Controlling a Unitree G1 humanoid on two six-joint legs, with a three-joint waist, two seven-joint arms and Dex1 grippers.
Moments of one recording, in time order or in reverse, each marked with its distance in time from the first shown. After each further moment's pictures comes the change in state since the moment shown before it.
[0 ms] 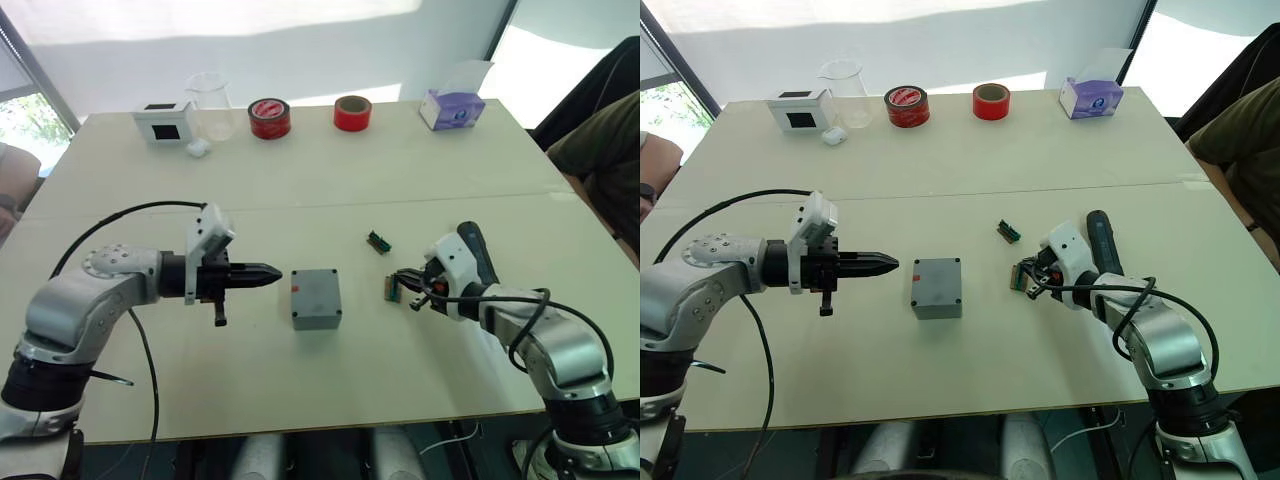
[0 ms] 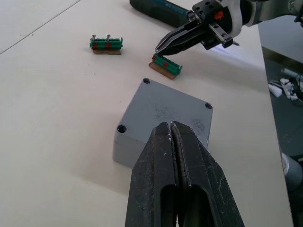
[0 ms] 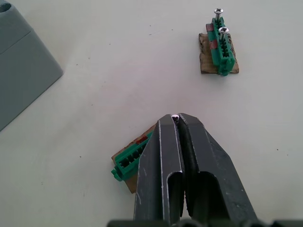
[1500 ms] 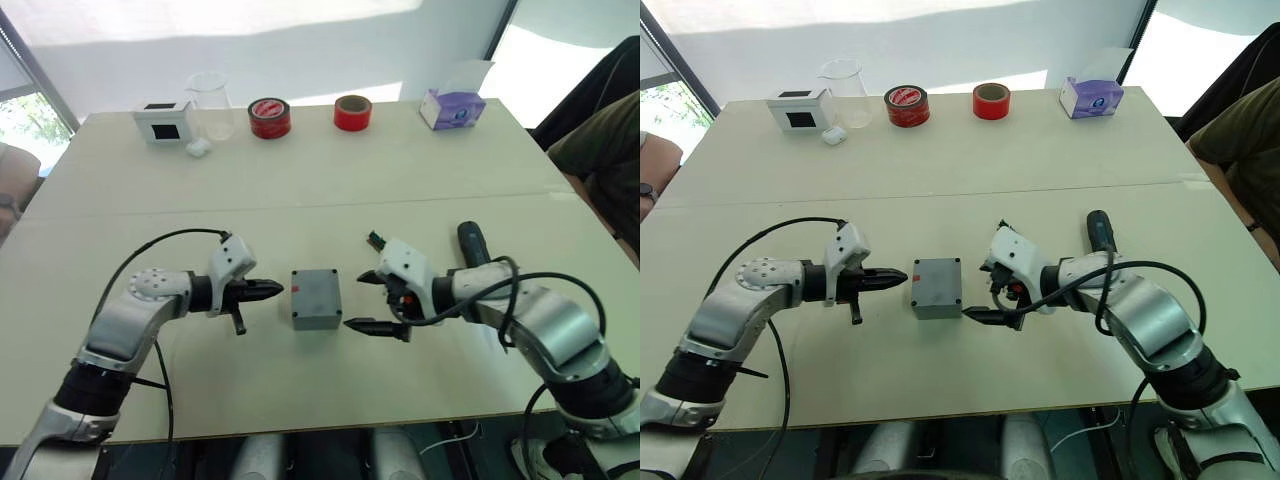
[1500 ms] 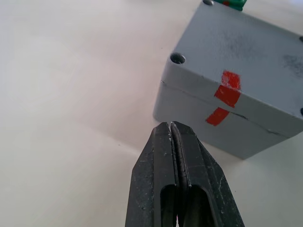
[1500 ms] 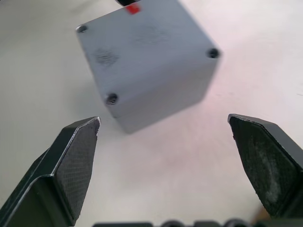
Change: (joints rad) left arm 0.065 -0.100 -0.062 0.148 0.218 -0.177 0.020; right arm -0.176 -0.136 0.095 -0.191 0.112 0.213 0.237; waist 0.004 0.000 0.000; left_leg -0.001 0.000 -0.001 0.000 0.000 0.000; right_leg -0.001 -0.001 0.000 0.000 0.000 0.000
